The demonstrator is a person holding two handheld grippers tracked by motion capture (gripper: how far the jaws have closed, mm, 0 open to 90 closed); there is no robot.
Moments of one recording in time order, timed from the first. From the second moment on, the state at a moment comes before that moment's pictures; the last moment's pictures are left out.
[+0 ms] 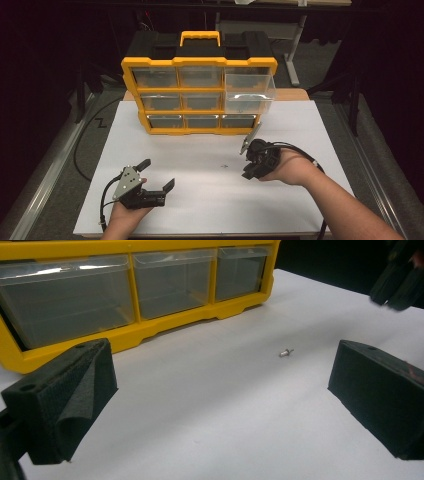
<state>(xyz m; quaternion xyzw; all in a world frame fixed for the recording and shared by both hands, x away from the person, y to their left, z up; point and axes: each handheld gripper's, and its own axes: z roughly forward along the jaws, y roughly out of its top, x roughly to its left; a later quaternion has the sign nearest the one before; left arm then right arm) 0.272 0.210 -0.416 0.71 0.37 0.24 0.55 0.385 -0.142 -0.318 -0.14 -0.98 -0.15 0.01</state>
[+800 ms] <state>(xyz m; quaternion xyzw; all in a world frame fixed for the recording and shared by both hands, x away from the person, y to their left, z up) 0.270 0.212 -0.415 0.71 0.37 0.24 0.55 0.392 -0.154 -0.162 -0.12 -0.98 -0.16 -0.04</state>
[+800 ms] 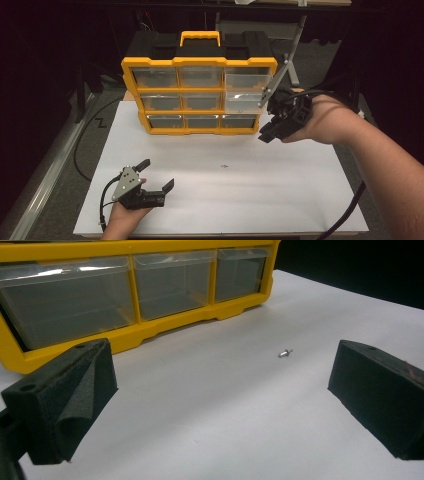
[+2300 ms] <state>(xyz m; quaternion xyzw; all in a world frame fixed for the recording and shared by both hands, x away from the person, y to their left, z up) 0.271 0.215 -0.415 0.71 0.37 0.24 0.55 0.465 -0.114 -0.091 -0.18 -0.97 -0.16 -0.09</state>
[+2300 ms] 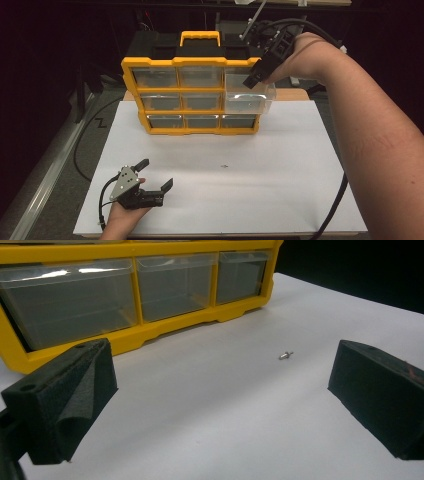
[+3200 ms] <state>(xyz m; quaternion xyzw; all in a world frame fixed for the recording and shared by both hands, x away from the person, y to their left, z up) 0.271 0.210 -0.415 0.71 0.37 0.24 0.55 0.379 -0.155 -0.196 -0.14 -0.98 -0.13 -0.05</state>
